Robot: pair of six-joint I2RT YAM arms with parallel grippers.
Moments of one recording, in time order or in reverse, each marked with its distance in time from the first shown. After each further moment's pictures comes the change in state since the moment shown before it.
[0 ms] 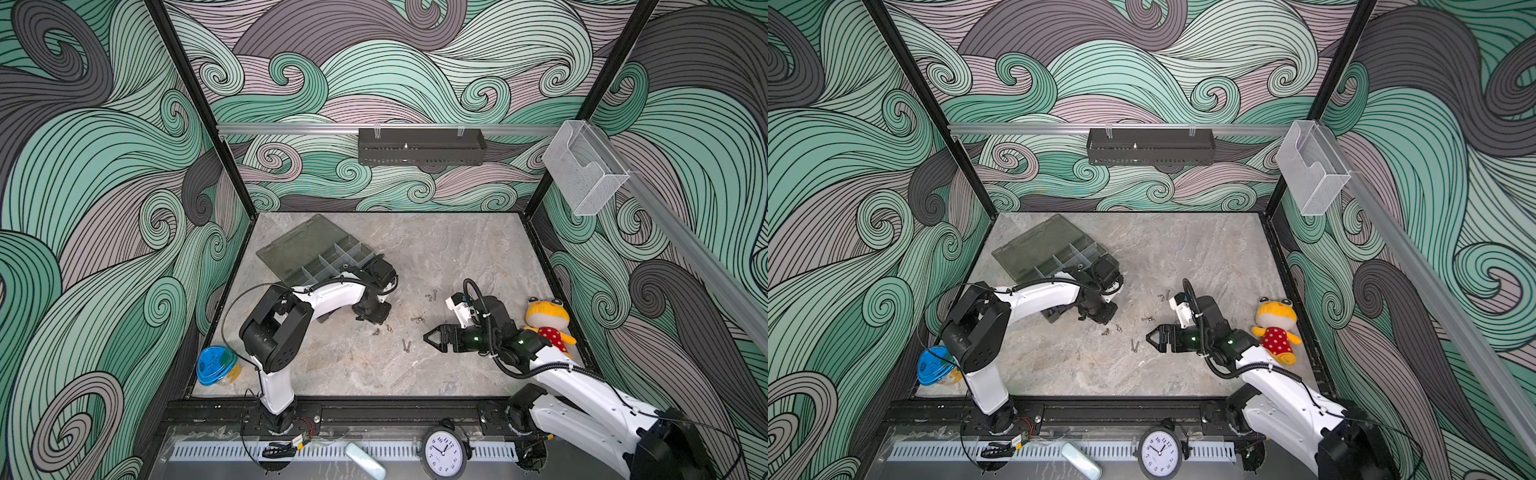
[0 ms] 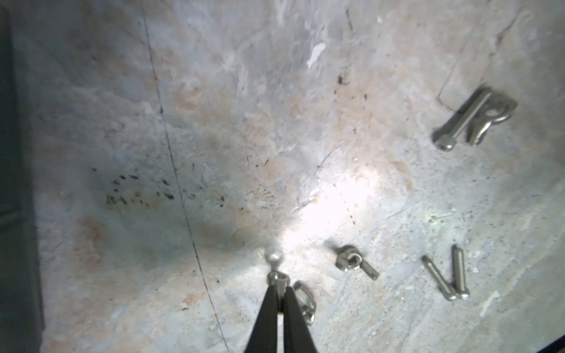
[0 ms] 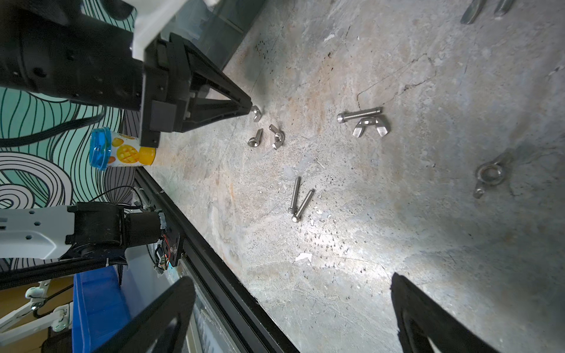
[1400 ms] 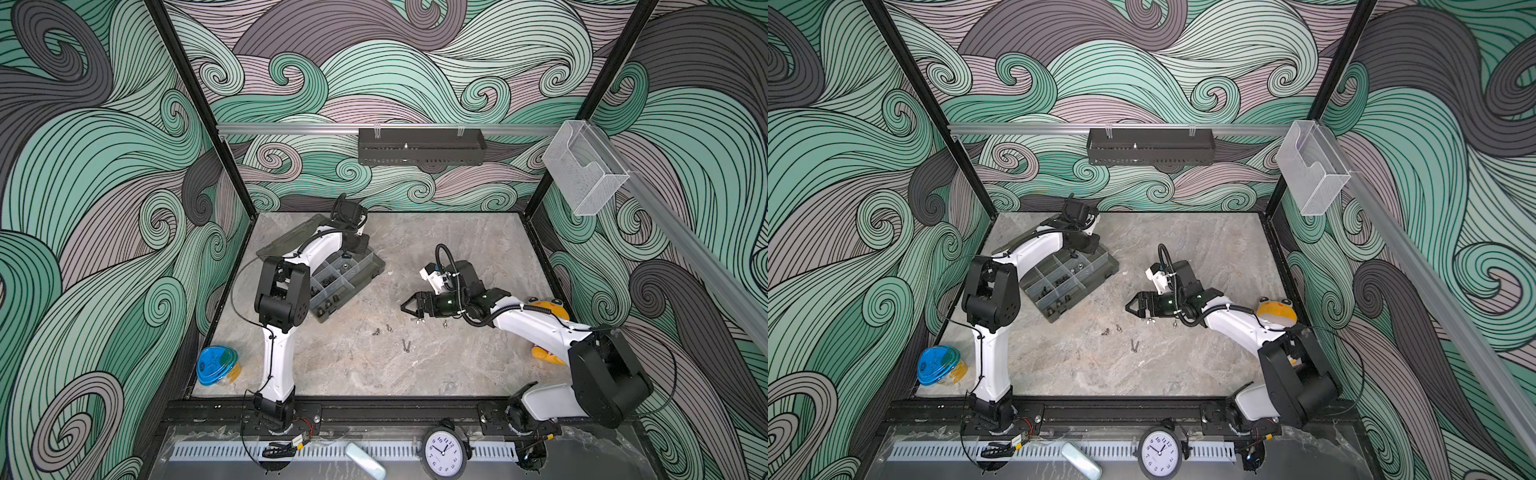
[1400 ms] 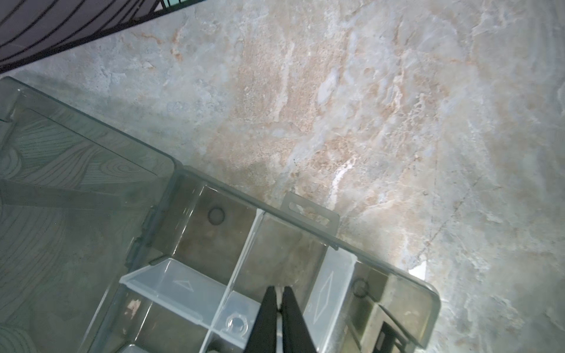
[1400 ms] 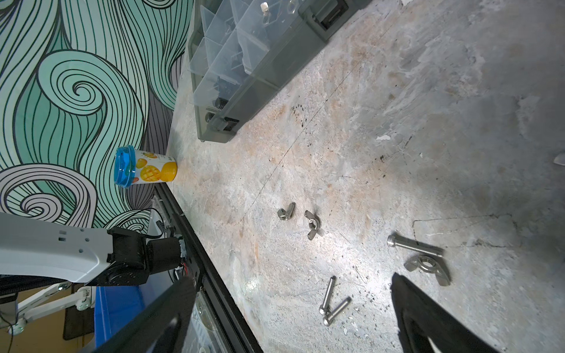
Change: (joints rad) left arm 0.362 0.313 0.547 0.132 -0.090 0.162; right arm -0.023 0.487 0.337 0.134 -0.117 -0.074
